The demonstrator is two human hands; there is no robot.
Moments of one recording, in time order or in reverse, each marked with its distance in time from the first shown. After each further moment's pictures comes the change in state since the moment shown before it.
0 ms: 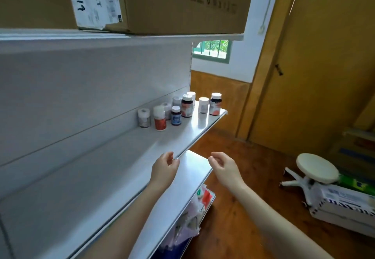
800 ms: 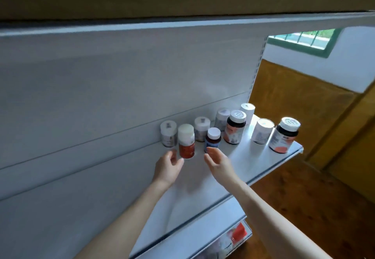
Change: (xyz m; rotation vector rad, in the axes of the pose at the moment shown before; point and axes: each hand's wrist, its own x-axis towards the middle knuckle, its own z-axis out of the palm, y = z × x) left_hand 0.216 -0.035 0.024 0.067 0.333 -0.281; right_hand 0.271 0.007 0.114 0.047 -0.474 -0.056
